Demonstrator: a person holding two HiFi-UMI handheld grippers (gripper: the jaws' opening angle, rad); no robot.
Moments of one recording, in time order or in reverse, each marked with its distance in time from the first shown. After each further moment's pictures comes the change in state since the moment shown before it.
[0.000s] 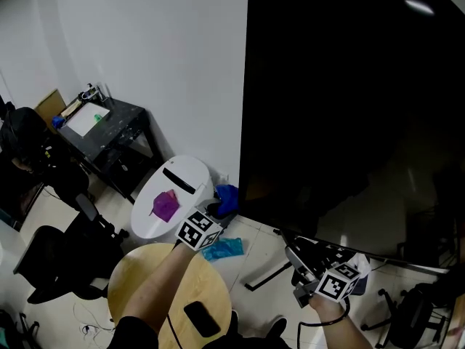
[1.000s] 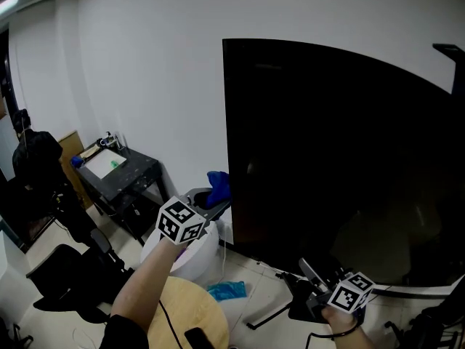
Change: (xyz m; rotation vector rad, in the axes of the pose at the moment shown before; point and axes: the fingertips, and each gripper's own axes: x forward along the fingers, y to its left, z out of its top) left arm -0.108 0.000 0.226 0.208 -0.244 0.099; right arm -0.070 0.052 0.120 -0.187 -0.160 0.073
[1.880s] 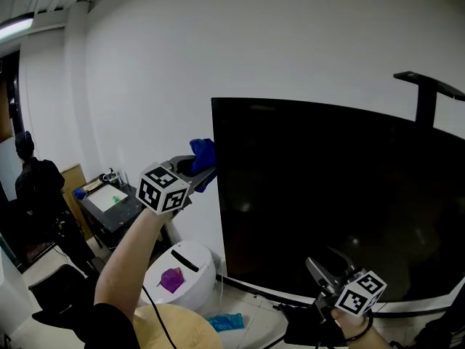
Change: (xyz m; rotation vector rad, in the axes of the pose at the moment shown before) left arm -0.040 0.046 0.216 0.234 -0.122 0.129; right arm -0.037 0.038 0.121 -0.265 -0.139 0.023
